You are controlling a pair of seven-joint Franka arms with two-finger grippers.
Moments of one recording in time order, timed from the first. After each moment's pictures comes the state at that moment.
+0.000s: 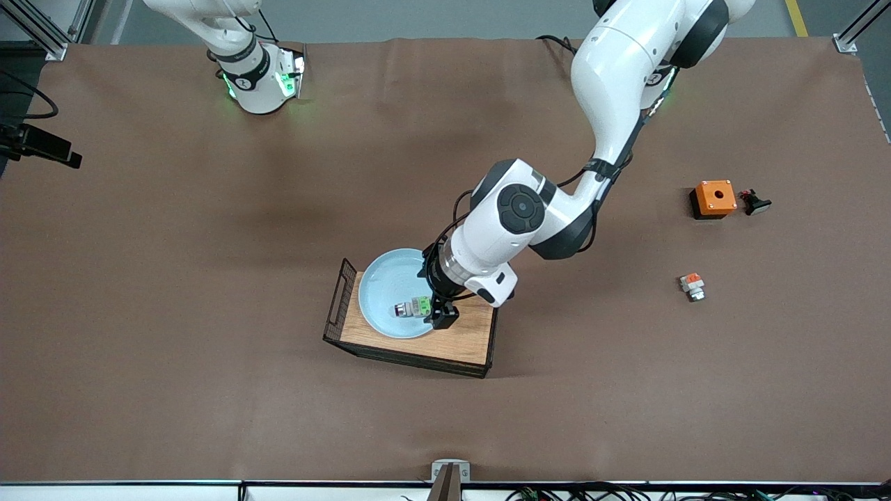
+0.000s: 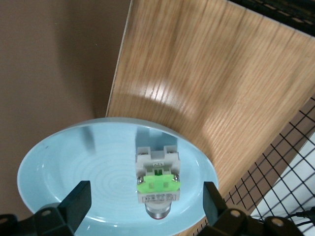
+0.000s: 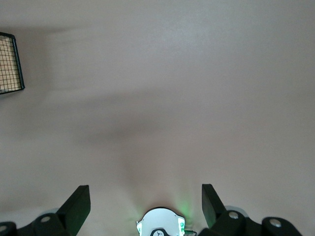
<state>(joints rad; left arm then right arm) -0.62 0.87 -0.10 -1.07 -0.25 2.31 -2.24 -0.06 0.02 -0.06 -1.47 0.00 1.32 0.03</state>
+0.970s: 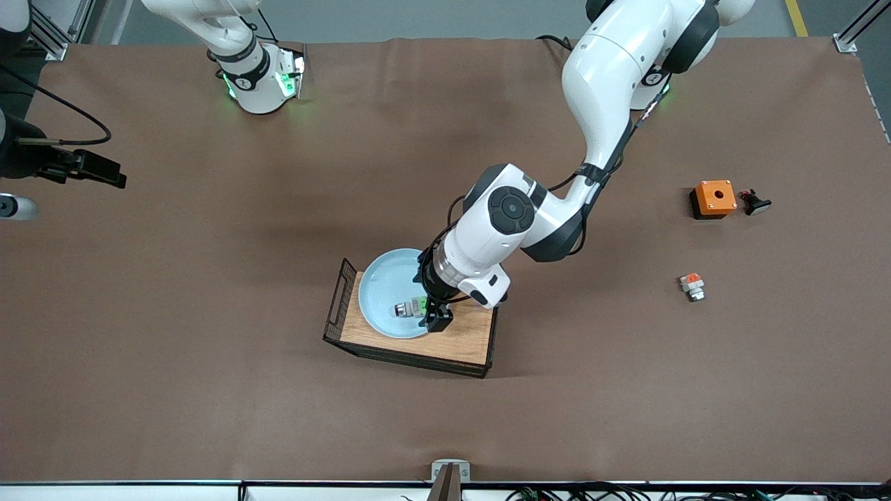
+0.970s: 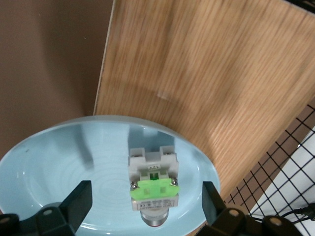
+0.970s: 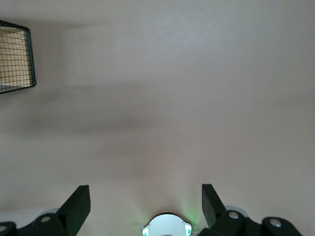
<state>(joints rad) -0.64 0.91 -0.08 -1.04 -0.25 2.34 -2.24 0.06 0.08 -0.05 -1.46 0.00 1.36 0.08</state>
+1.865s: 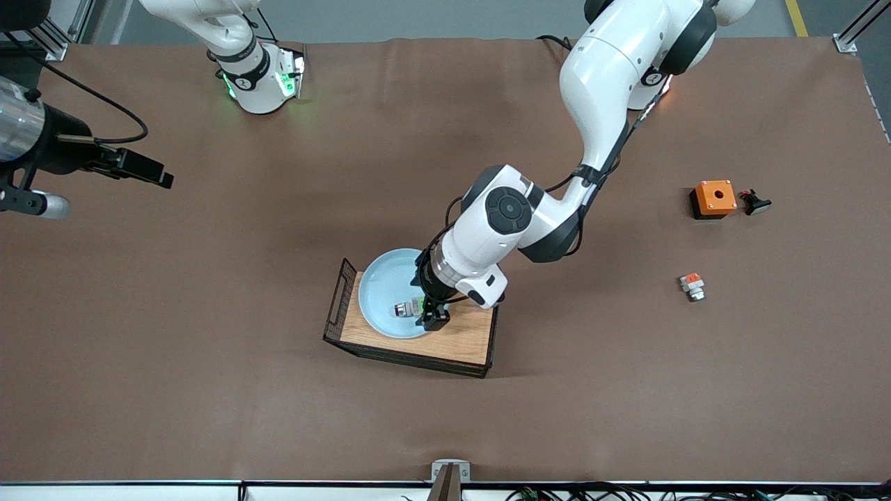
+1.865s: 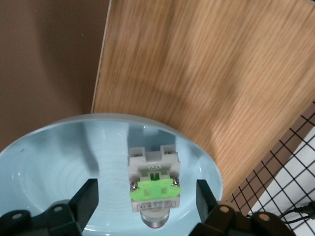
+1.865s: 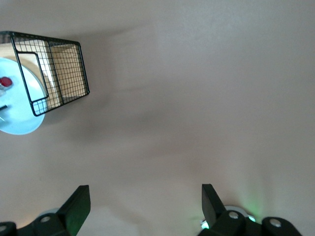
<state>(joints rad) -0.64 0.92 -0.08 -1.04 -0.25 2.35 -2.24 0.13 0.08 -0.05 -1.45 0.17 1.37 0.37</state>
